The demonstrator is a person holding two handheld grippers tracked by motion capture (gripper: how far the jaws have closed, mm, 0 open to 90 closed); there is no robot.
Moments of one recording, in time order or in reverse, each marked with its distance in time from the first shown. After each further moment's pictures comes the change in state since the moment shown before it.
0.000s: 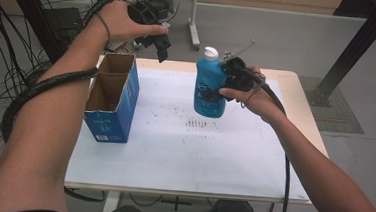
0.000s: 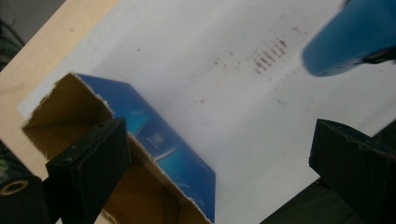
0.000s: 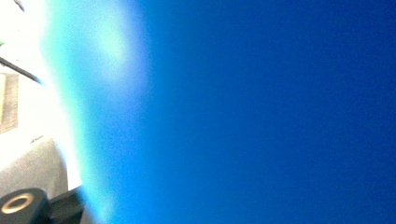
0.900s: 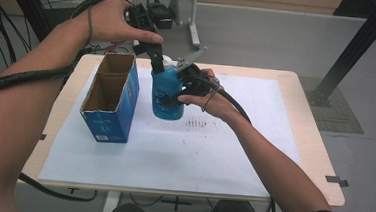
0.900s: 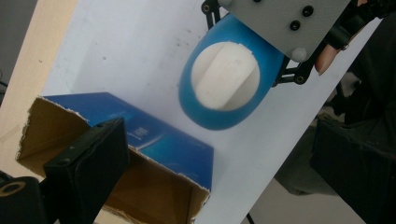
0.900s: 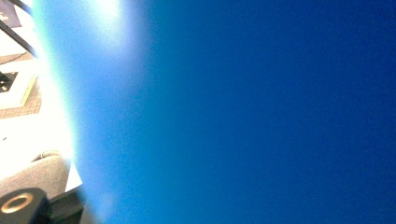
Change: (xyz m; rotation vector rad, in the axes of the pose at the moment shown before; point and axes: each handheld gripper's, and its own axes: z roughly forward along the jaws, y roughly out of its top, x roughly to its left) left arm -0.037 -0.021 -0.014 0.071 -0.032 0.322; right arm 0.036 0.039 0.086 -0.089 0.143 -0.212
